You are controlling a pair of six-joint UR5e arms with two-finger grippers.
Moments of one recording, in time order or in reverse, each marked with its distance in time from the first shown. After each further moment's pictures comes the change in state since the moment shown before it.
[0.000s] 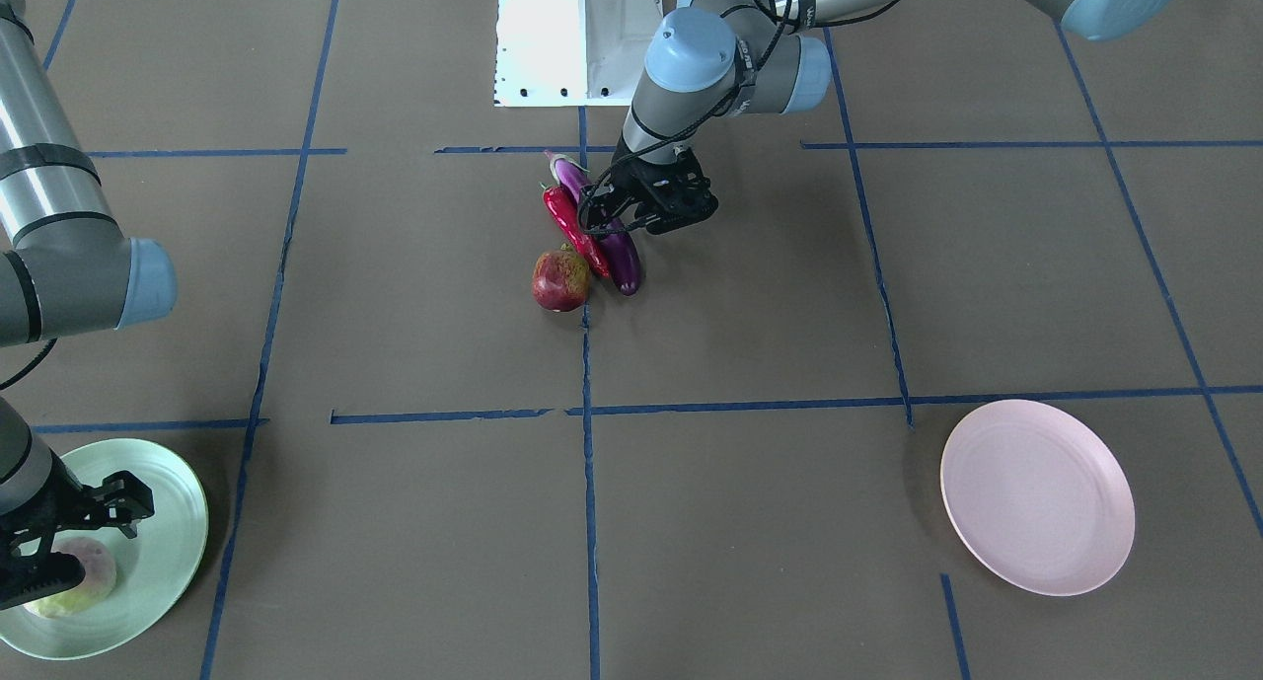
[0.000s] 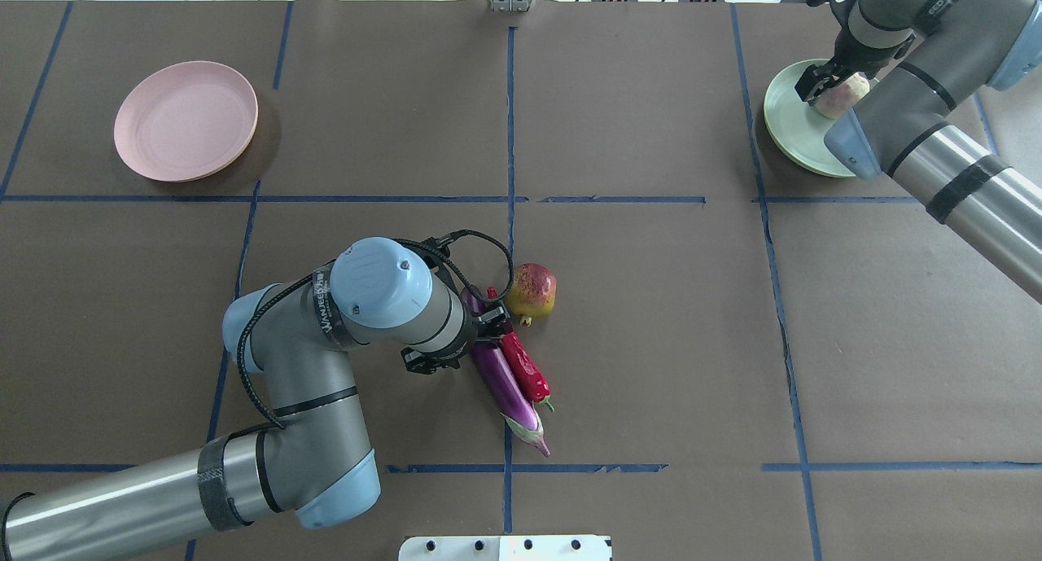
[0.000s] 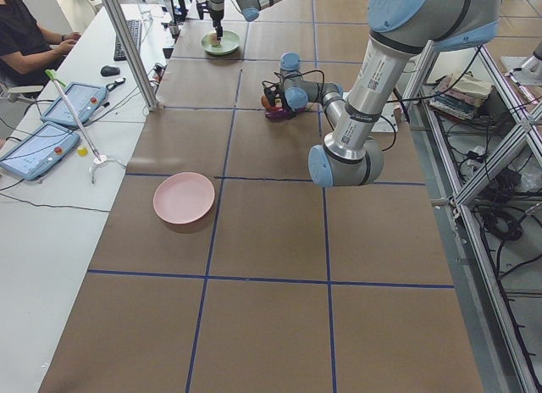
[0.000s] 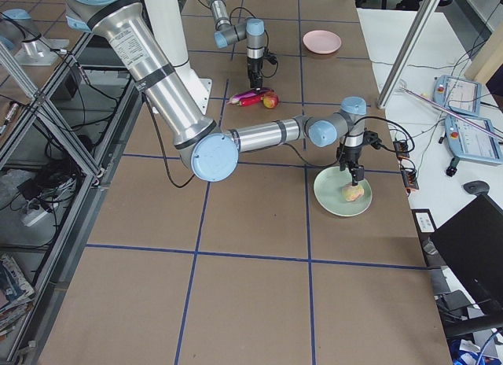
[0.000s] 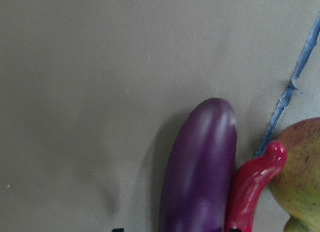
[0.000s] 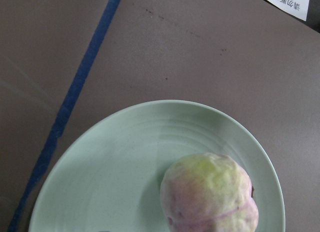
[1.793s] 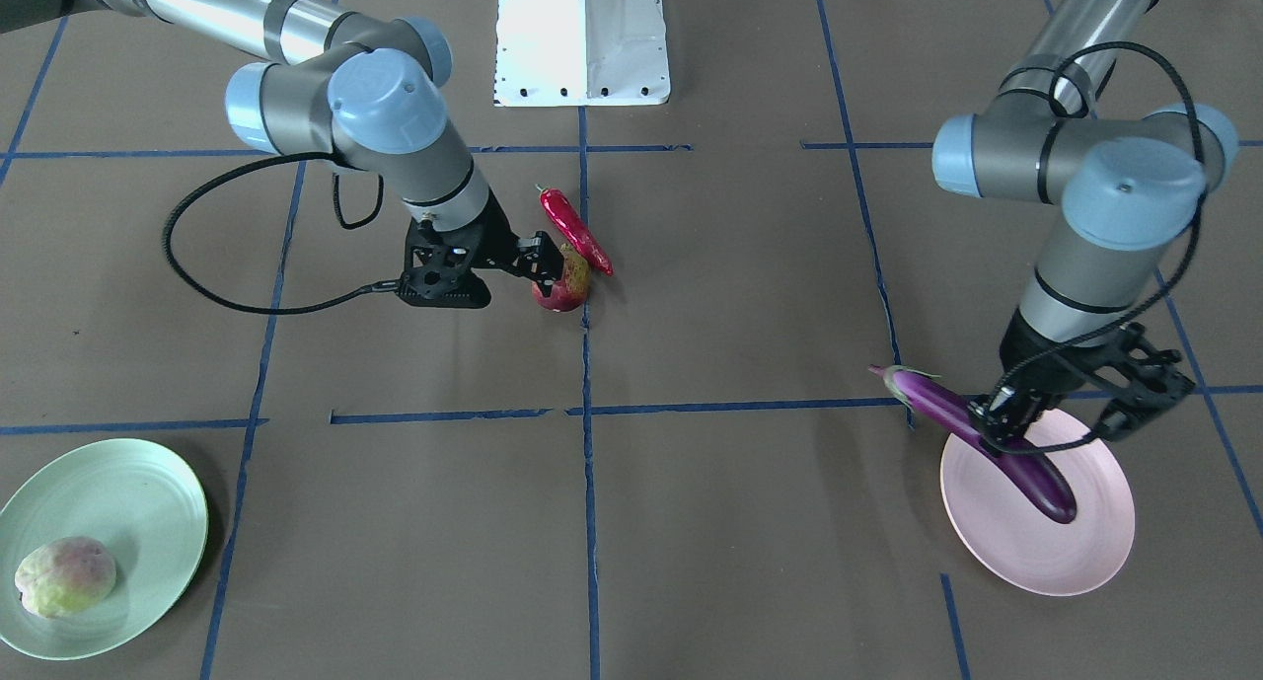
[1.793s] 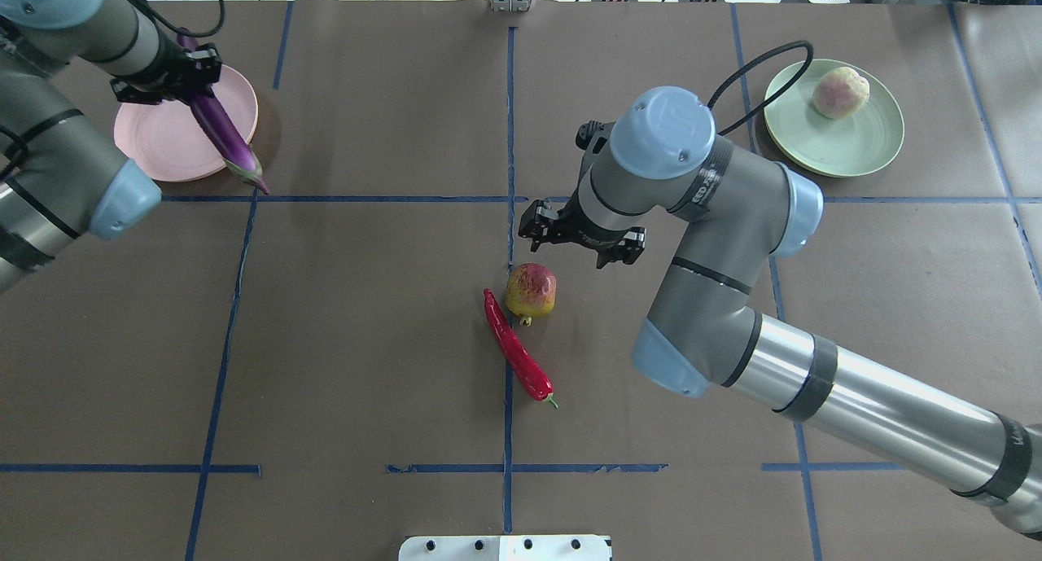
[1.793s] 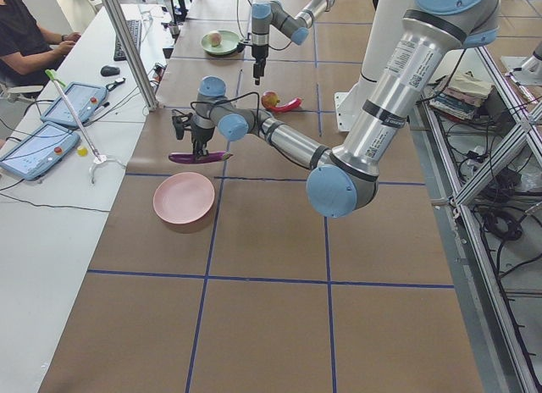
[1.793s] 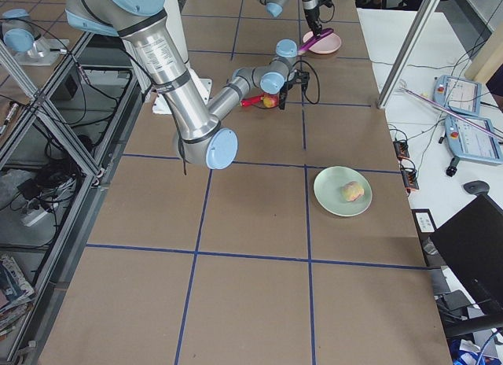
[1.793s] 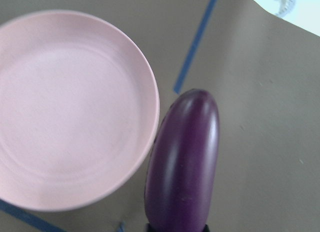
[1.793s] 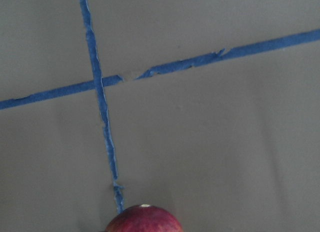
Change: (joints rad) left arm -0.643 0.158 0.152 -0.004 -0.010 0.549; right arm -0.496 0.064 0.447 -0.078 0.071 1.134
